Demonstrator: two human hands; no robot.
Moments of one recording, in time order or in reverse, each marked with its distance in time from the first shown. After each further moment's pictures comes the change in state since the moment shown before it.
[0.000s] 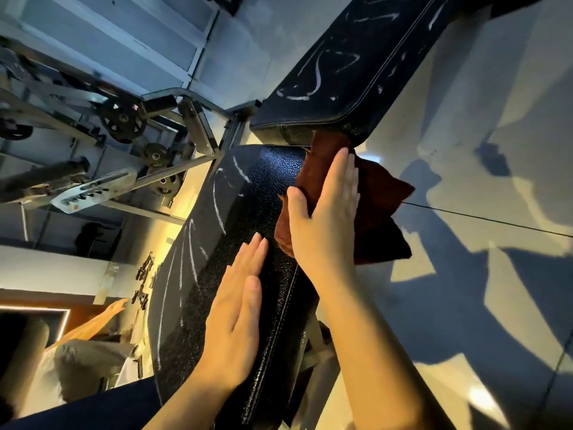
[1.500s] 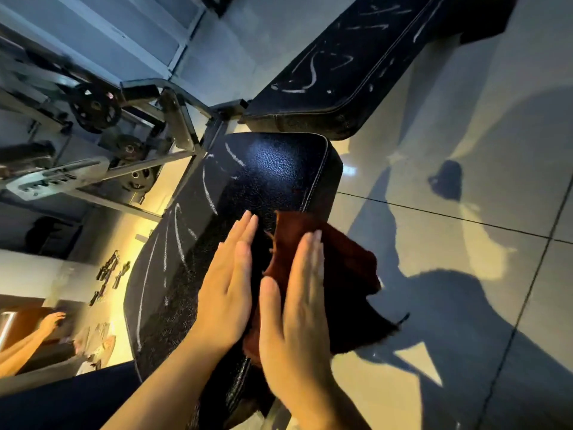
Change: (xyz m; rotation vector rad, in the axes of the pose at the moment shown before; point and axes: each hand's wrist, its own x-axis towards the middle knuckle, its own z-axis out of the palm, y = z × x) left_hand 0.006 -0.007 -0.003 -0.058 -0.027 -0.048; right_hand -0.136 0.022 0.010 -0.018 -0.119 -0.108
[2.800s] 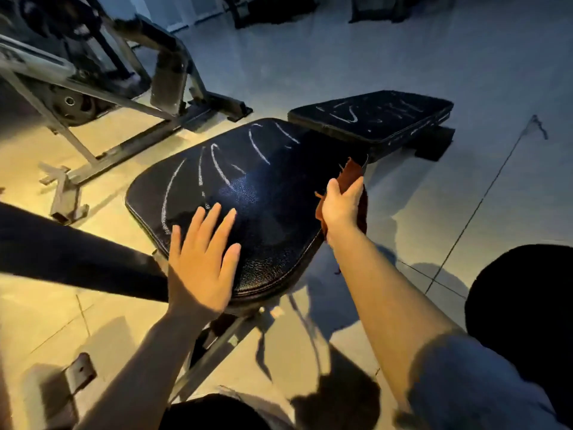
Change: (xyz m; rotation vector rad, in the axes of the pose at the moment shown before) left_hand -0.118 -0.093 -0.031 0.339 0.364 0.086; right_hand 0.069 -0.019 0.004 -0.125 0.199 0.235
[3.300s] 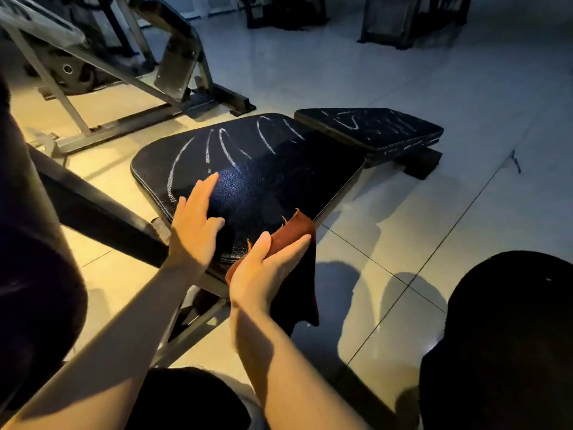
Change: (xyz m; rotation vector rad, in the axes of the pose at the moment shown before) left_hand 0.009 0.004 -0.012 -0.585 0.059 -0.256; right_hand -0.191 0.032 0.036 -0.020 0.030 0.002
